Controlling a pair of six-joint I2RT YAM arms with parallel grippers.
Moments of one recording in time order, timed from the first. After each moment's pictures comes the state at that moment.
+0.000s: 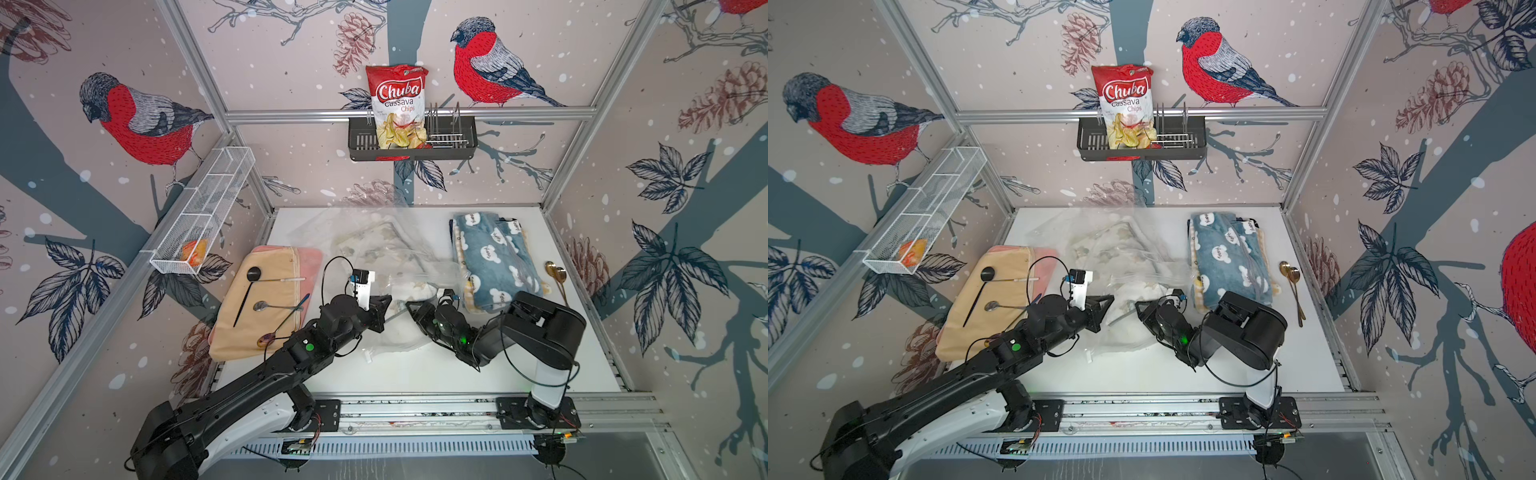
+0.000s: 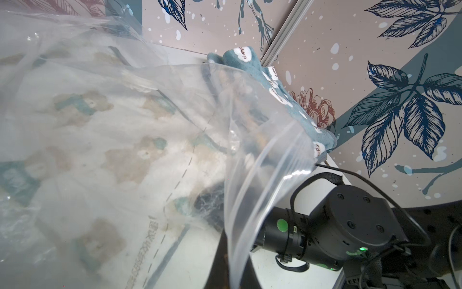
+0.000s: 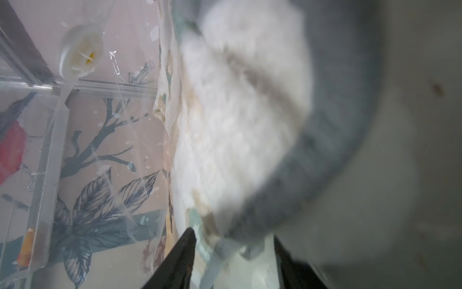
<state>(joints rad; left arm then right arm) -0.82 0.84 0.49 0.00 -0.04 -0.53 0.96 1.90 0.48 1.03 0.14 1.42</state>
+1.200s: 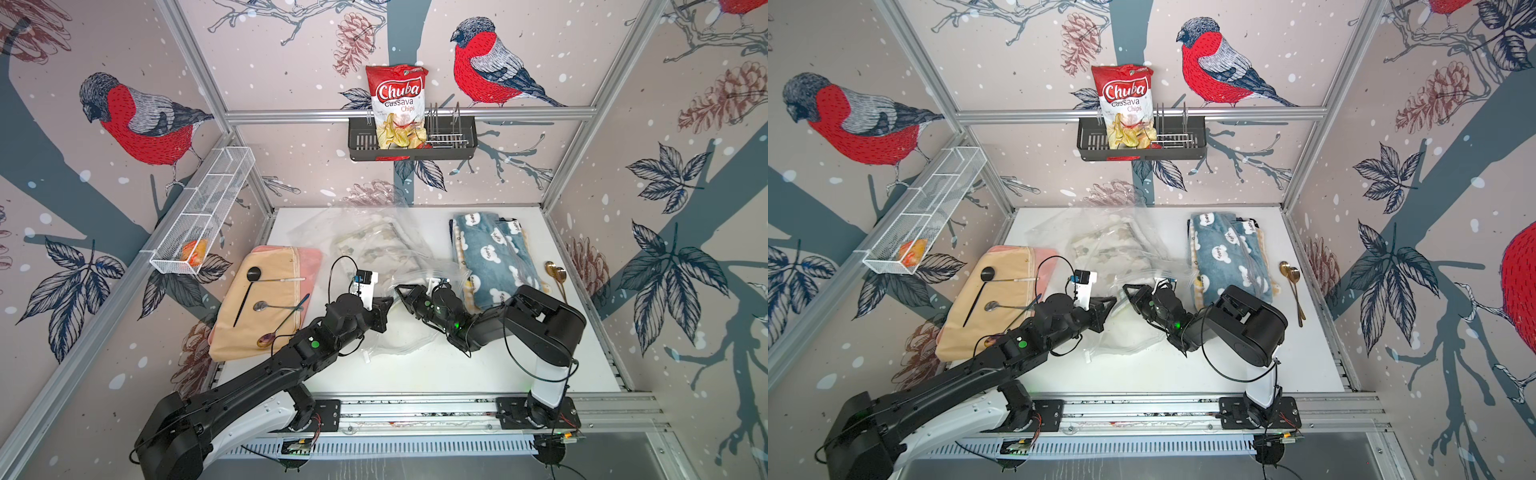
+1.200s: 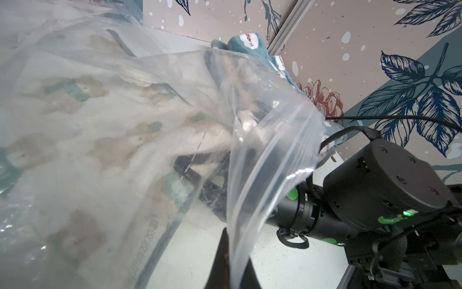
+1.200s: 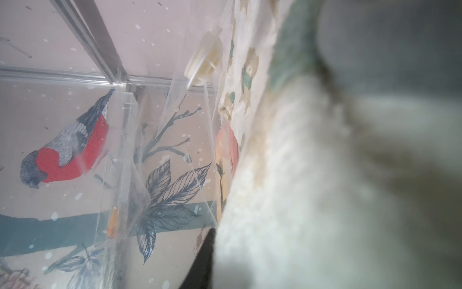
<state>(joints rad) -0.82 0.90 0.49 0.02 -0.02 -0.54 0.92 1.87 0.61 1.07 0.00 1.42</state>
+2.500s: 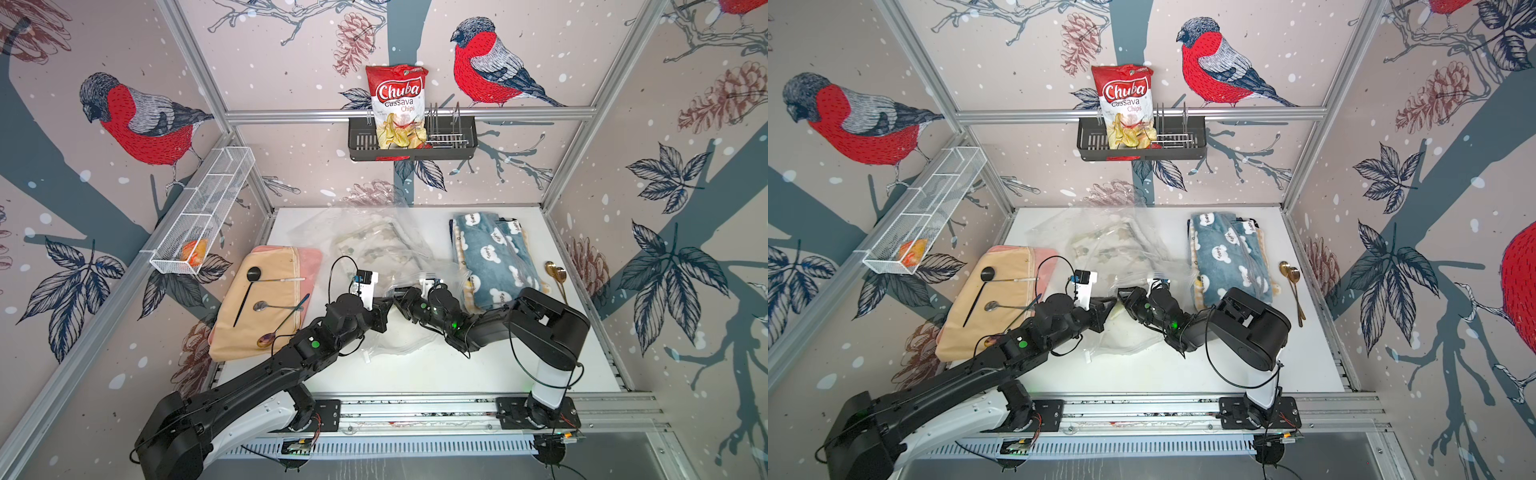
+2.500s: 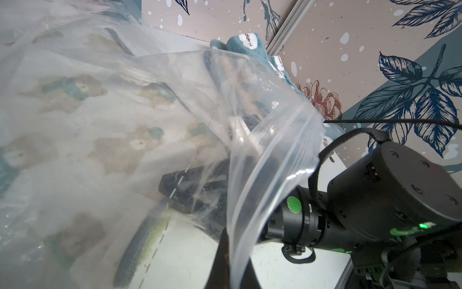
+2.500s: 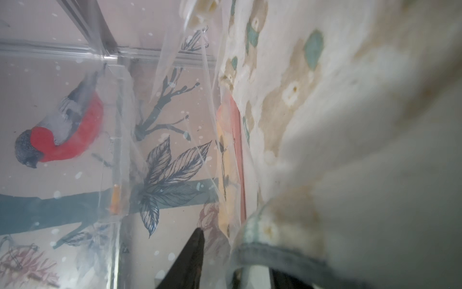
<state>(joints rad) -0.82 0.90 0.49 0.03 -0.02 -0.54 0.95 1.85 0.62 1.00 -0.07 1.44</state>
